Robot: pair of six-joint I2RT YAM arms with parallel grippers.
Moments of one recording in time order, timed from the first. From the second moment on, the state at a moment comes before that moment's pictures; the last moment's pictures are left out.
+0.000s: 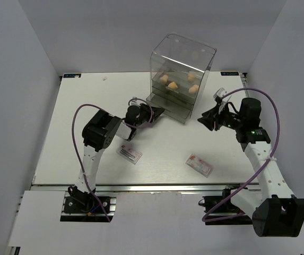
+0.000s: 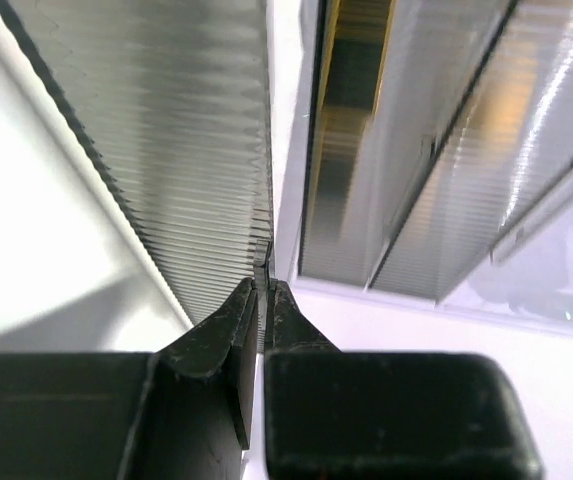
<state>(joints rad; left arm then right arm) -0.49 2.33 1.14 1.04 0.25 -1.54 0.05 1.02 0.86 -0.23 -0.85 -0.32</state>
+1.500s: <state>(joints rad) -0.48 1.24 0.86 0.09 -0.02 -0.78 0.50 1.24 0.74 -0.67 -0.26 -0.46</state>
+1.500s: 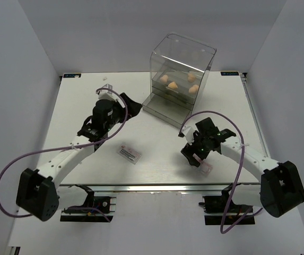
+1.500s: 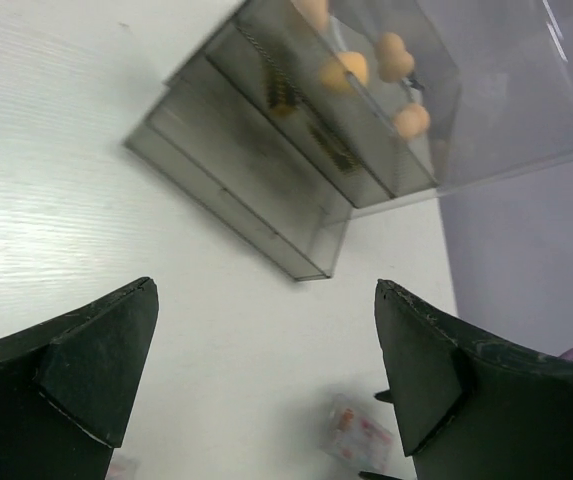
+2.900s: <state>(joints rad) -0.45 0.79 0.56 -0.27 -0.25 -0.86 0.60 1.42 1.05 -0.71 -0.29 -0.70</state>
